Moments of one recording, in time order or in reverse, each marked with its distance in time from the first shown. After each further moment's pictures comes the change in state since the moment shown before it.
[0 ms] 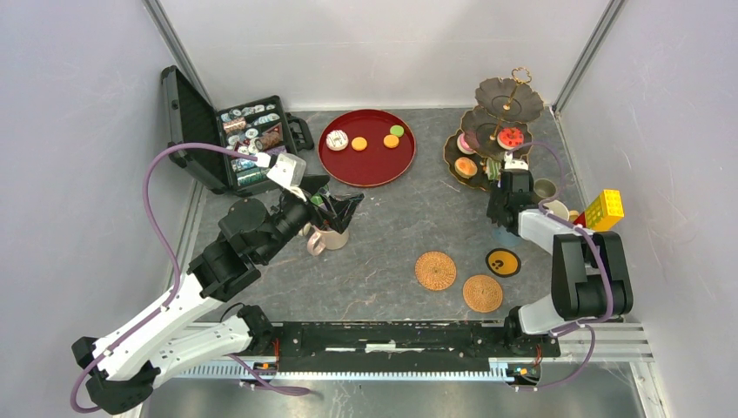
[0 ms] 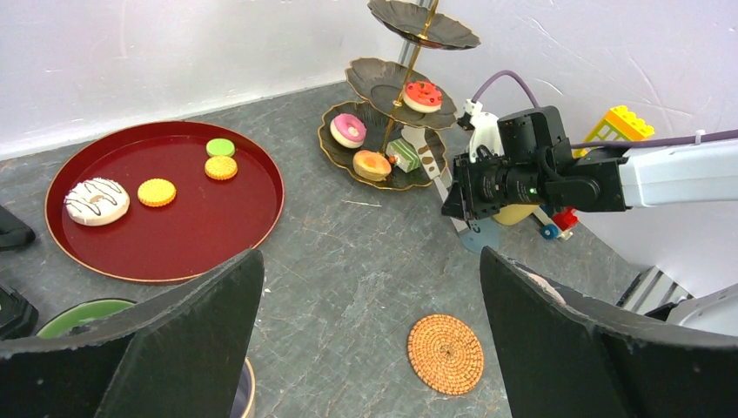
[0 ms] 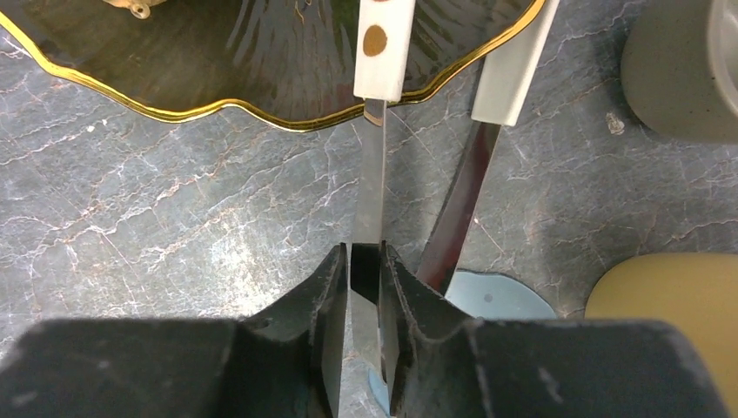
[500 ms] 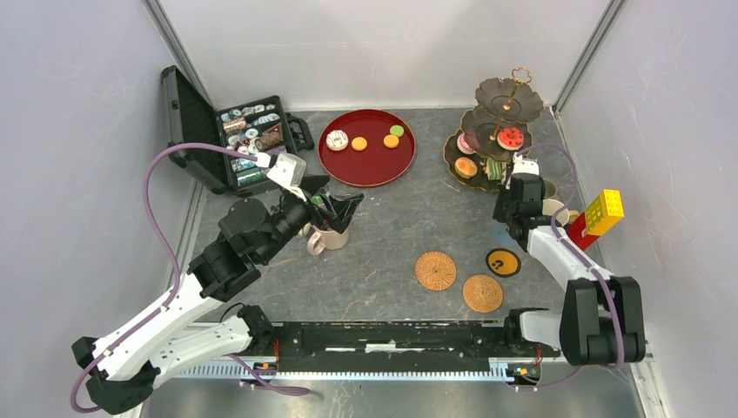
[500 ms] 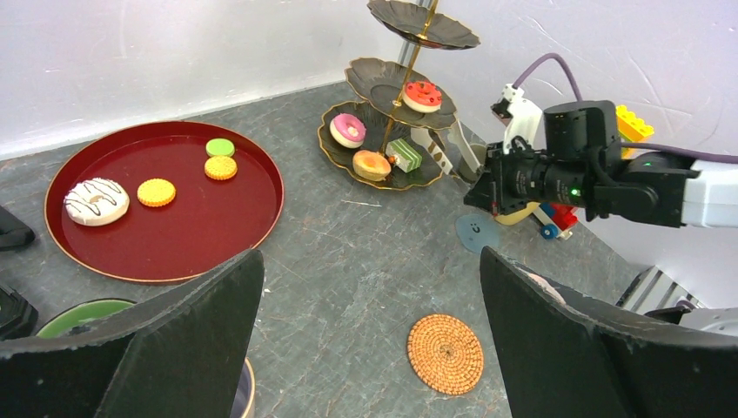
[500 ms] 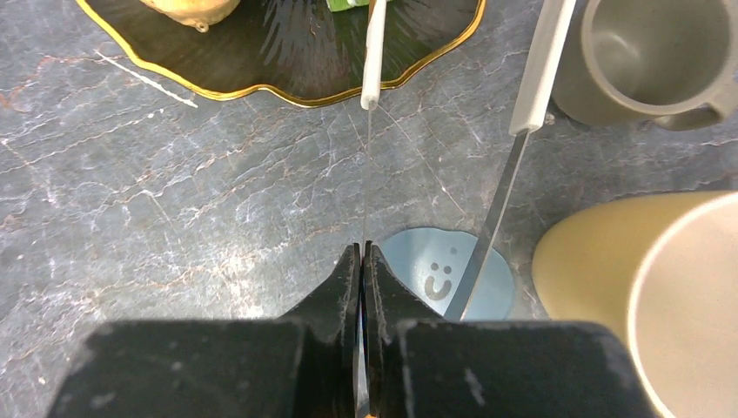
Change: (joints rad) left arm 0.000 0.000 0.000 0.000 0.001 0.000; right arm 0.000 -0.219 -0.069 -0.043 0.004 -0.025
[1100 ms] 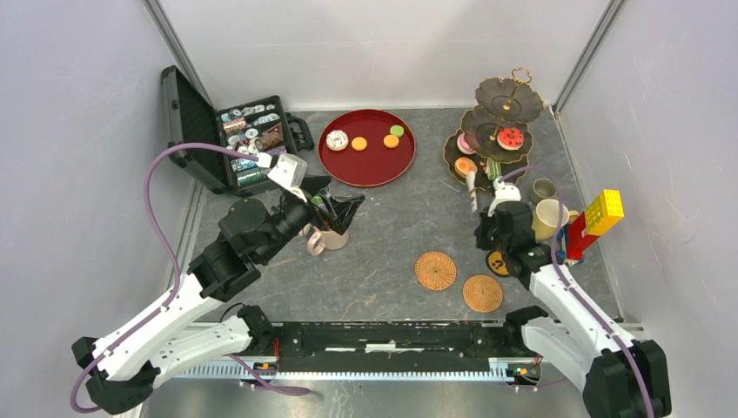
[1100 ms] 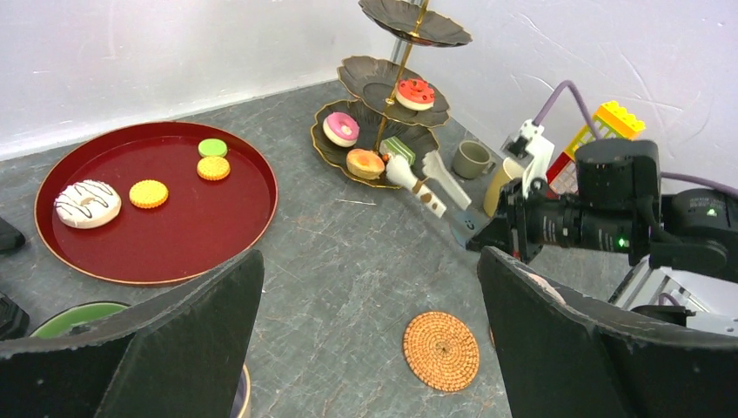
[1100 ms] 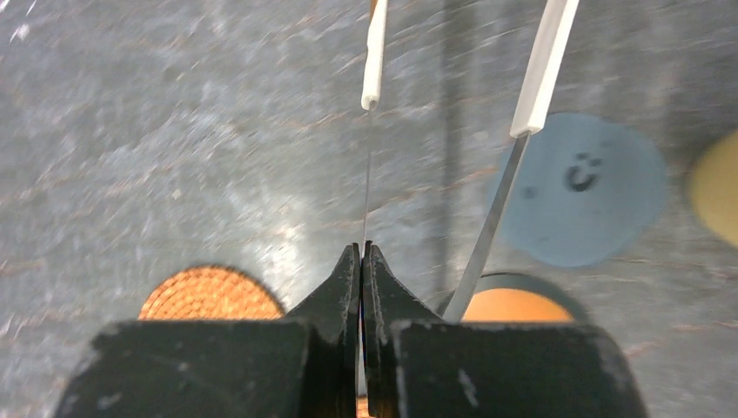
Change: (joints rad) left arm 0.000 0.000 0.000 0.000 0.018 0.000; right arm 0.192 -0.369 -0.125 -0.229 -0.079 0.089
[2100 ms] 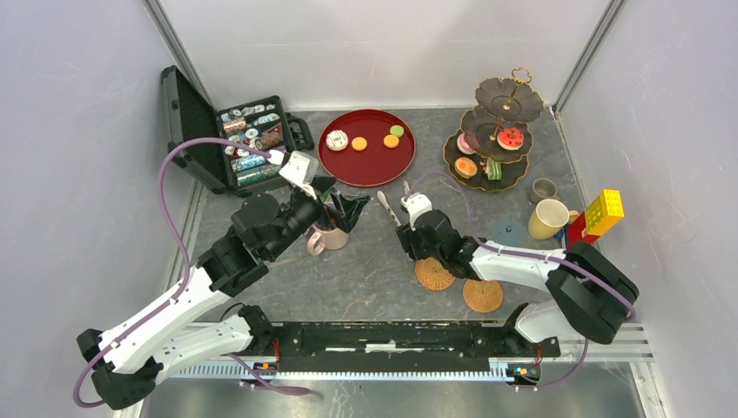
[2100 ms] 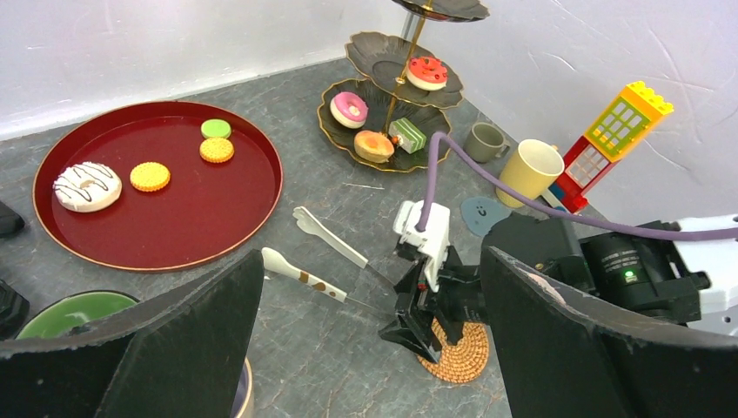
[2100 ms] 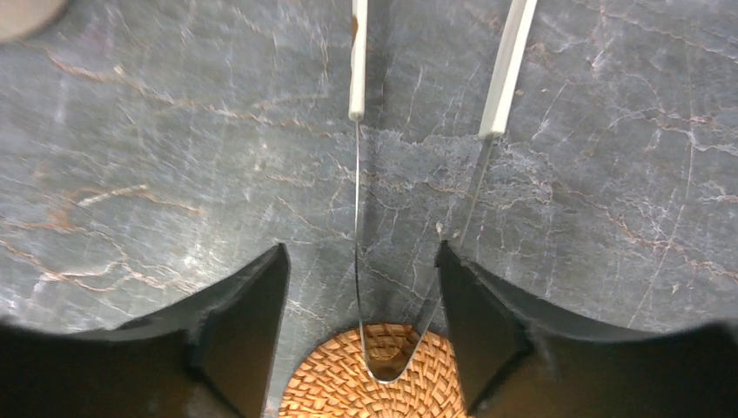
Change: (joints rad) left arm 0.000 0.052 0.000 -0.001 -0.008 0.000; right arm 0.594 0.518 0.088 0.379 0.159 -0.055
